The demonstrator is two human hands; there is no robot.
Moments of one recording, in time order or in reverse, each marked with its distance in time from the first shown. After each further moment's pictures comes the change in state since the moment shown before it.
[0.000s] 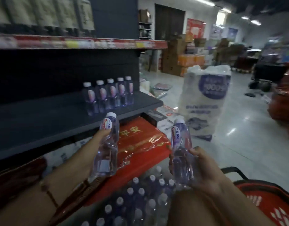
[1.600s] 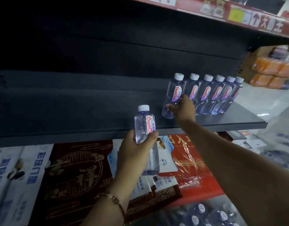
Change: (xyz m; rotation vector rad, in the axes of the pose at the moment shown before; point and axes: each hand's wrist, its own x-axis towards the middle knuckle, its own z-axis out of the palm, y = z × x) left_hand 0.027 0.034 -0.211 0.395 0.698 0.250; right_hand 0.460 0.106 0.200 -1.422 0.400 -0.617
